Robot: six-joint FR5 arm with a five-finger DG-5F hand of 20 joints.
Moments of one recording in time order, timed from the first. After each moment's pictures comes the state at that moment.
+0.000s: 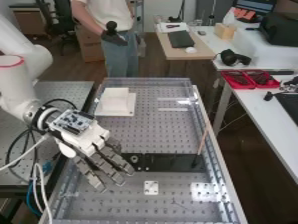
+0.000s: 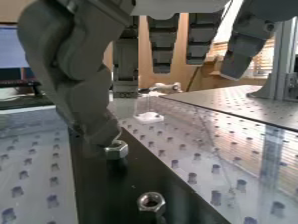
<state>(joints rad) 1.51 -1.87 -2.24 -2.32 -1.17 -0.69</state>
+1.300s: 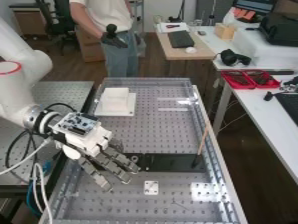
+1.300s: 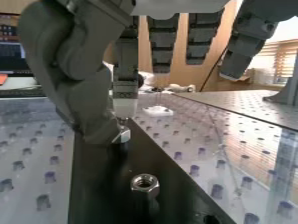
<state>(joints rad) 1.47 -1.90 -2.25 -2.27 -1.29 -0.77</state>
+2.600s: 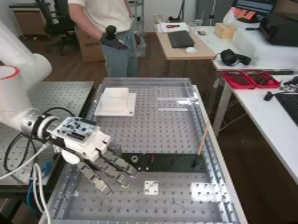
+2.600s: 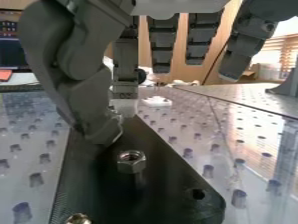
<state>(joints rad) 1.44 -1.92 -2.25 -2.27 -1.35 -0.77</state>
